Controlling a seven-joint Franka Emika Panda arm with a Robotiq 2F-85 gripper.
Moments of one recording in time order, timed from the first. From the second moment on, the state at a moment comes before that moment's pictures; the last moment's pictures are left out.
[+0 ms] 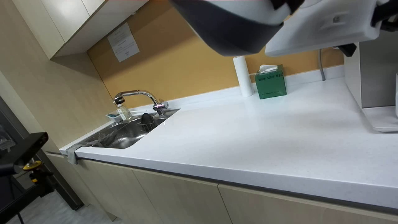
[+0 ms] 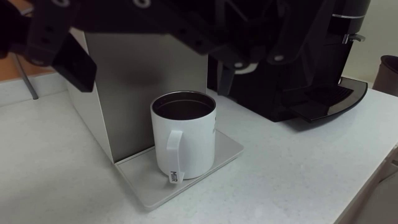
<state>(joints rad) -0.57 0.04 -0.01 -2.33 -0.85 3.05 0.91</state>
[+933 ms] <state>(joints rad) -0.54 0.17 -0.06 -2.25 -0.91 3.09 1.04</state>
